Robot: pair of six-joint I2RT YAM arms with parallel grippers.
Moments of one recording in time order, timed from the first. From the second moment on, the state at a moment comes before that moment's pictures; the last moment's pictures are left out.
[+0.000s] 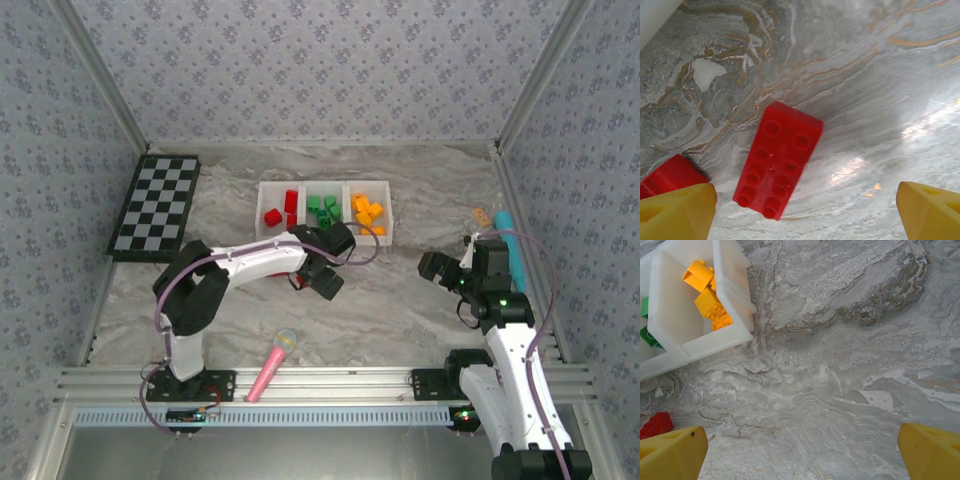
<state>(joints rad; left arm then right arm) -0.94 1.88 1.35 -0.86 -0.17 -0.24 0.00 0.67 0.62 -0.74 -0.15 0.39</state>
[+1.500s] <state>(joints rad) -0.85 1.48 1.13 -0.69 -0.35 -0.35 -0.02 0.68 0.62 -0.73 -0.15 0.39</state>
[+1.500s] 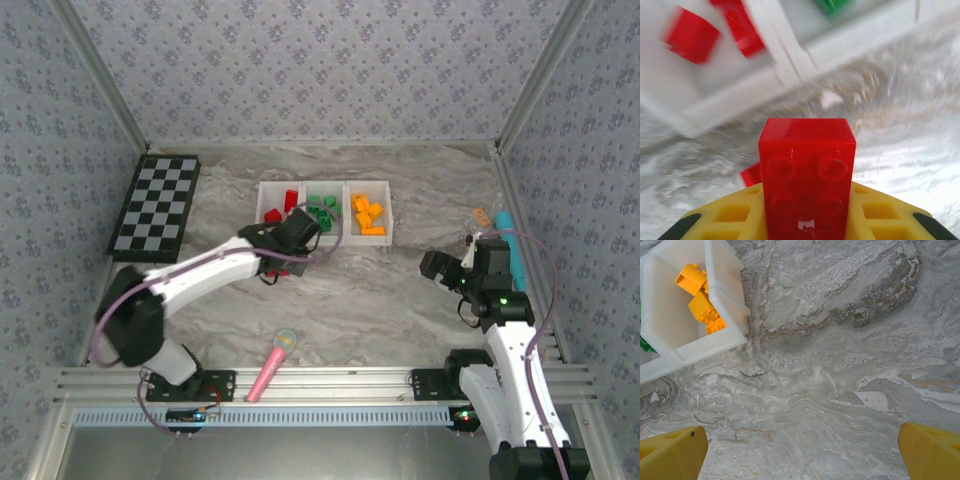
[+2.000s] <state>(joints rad) -0.59 1.59 1.29 -0.69 -0.37 -0.49 -0.02 0.68 0.62 -0.73 -0.15 0.39</state>
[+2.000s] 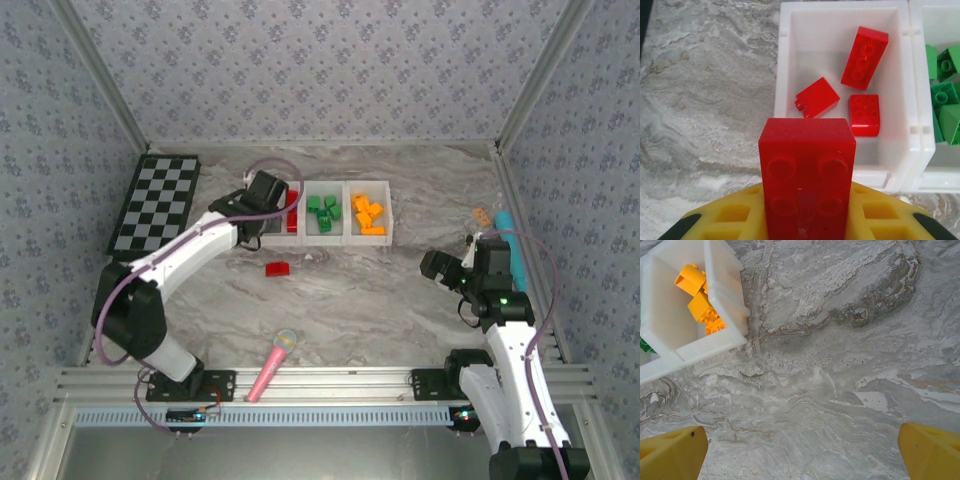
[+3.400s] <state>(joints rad) -0.50 1.88 1.54 -0.71 -0.16 -0.37 -0.05 0.69 0.62 -0.71 -0.17 0.39</state>
